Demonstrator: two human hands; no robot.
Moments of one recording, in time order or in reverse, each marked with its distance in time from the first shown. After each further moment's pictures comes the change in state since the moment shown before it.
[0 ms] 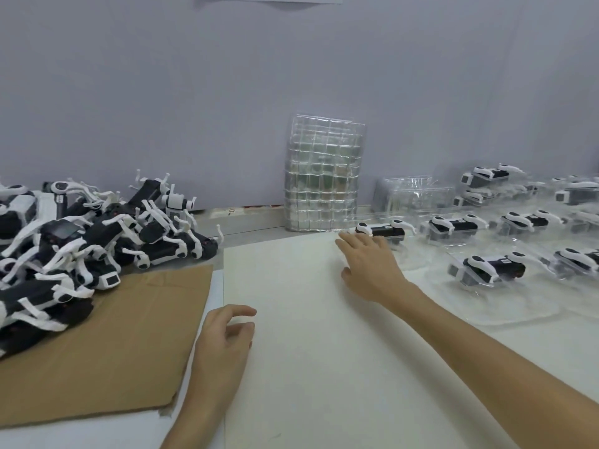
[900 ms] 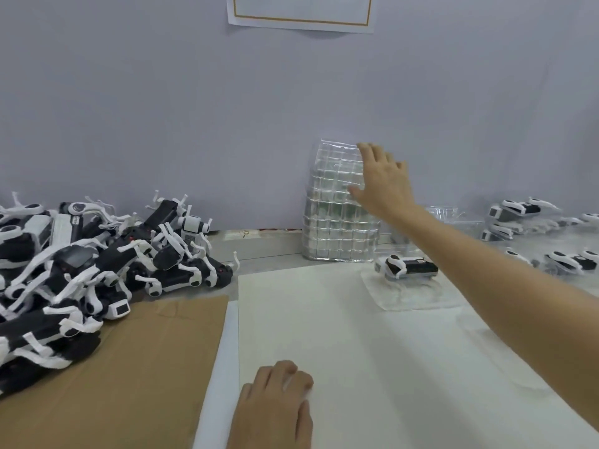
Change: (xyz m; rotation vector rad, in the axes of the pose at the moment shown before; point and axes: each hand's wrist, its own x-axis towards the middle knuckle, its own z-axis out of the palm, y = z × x) left_hand 0.002 -0.003 0.021 0.703 -0.241 0.582; right_hand 0.159 0.020 -0.100 0.100 0.421 0.092
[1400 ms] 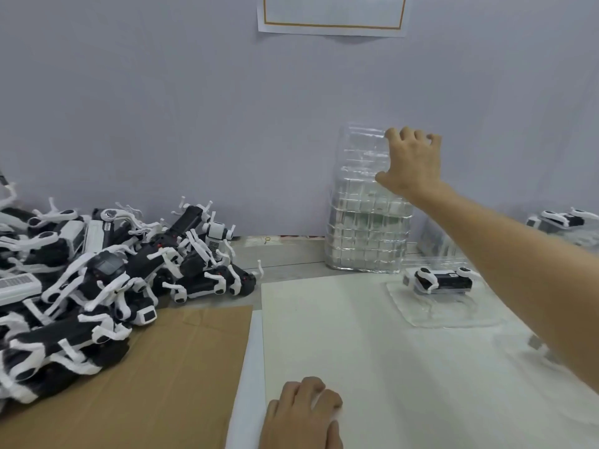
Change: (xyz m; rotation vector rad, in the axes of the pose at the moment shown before) left_hand 0.006 -0.007 0.005 0.134 0.111 0.019; right_hand 0.059 0.002 -0.002 -0.264 0.047 0.047
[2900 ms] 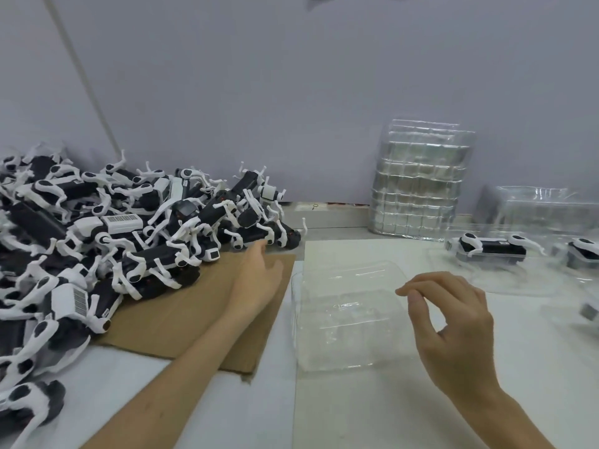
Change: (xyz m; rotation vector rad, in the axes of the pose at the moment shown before) left_hand 0.044 -0.087 -0.060 -0.315 0.121 -0.737; right_hand -0.309 -0.048 -0.058 1.005 0.215 0.007
